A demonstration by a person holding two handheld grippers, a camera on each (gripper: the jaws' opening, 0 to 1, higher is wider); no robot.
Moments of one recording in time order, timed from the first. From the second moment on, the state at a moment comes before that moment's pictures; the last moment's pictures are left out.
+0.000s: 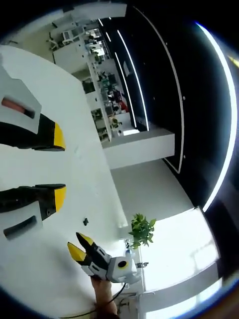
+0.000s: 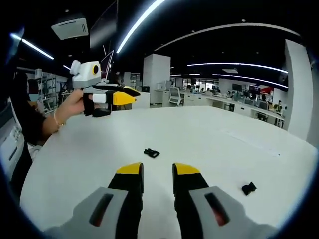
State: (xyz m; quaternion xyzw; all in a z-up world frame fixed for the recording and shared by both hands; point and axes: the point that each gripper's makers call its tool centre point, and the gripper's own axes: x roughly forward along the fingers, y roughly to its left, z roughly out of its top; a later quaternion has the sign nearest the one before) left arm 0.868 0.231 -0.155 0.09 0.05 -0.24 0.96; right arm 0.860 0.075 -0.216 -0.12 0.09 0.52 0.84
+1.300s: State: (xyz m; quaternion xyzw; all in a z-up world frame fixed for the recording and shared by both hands) left arm 0.866 0.231 -0.181 0.09 0.06 -0.29 0.95; right arm 0.885 0.153 -0.250 -0.11 0.15 0.61 0.77
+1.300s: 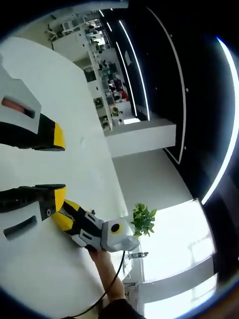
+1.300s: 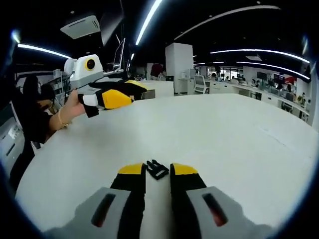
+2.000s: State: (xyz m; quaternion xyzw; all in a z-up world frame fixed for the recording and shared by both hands) left arm 0.865 0.229 -0.183 0.09 0.06 -0.29 0.95; right arm 0.884 0.129 -0.250 -0.10 0.16 0.58 0.80
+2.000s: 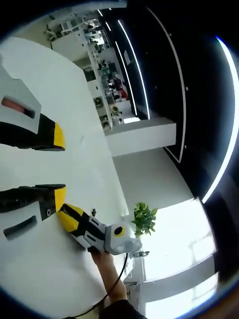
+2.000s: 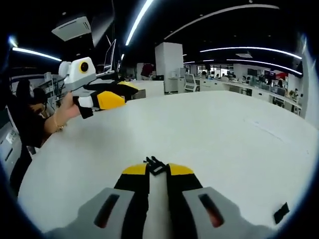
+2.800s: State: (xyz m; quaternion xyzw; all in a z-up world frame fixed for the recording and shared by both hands) left arm 0.861 0.228 -0.184 0.09 0.07 -0.30 0.95; right arm 0.872 0.136 -0.252 -0.09 0.17 0.59 0.79
